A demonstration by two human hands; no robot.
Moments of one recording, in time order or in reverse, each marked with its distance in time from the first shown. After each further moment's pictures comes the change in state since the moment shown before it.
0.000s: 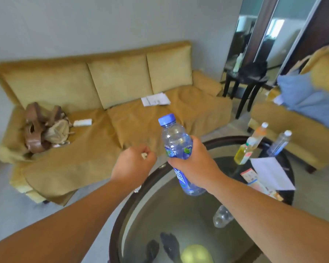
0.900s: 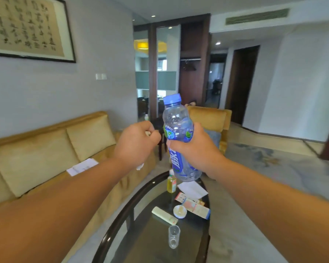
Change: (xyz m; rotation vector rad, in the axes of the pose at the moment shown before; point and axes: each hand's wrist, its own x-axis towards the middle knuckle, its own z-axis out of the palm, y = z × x) left_hand -0.098 0.214 -0.147 -0.265 -0.154 0.784; right_hand -0.222 -0.187 -0.134 0.032 0.663 -0.121
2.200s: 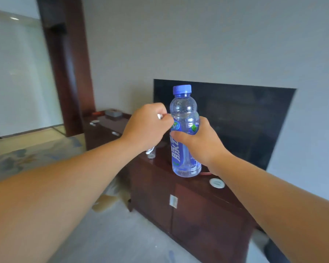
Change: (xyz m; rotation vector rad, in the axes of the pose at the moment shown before) left_hand -0.408 0.633 0.236 -0.812 -0.764 0.881; right_hand -0.583 -0.043 -0.532 -0.462 1.245 0.485
